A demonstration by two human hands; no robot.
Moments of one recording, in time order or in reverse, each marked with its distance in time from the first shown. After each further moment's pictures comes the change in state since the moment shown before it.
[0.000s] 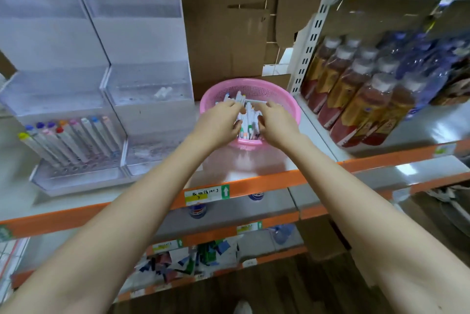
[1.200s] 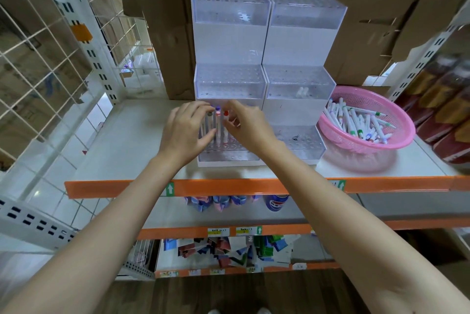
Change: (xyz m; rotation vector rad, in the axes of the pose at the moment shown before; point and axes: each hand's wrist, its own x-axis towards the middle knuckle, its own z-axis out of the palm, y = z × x) left_hand -0.231 -0.219 -0.140 0.187 0.339 -0.153; right_hand -0.002 -0.326 0.059 0.411 0.137 -0.411
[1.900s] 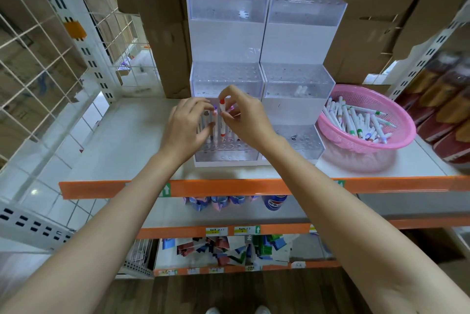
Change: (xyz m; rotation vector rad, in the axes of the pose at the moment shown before) left_hand 0.010 -0.001 0.012 -0.130 0.065 -0.009; right_hand 0.007 -0.005 -0.011 0.204 0.093 -0.015
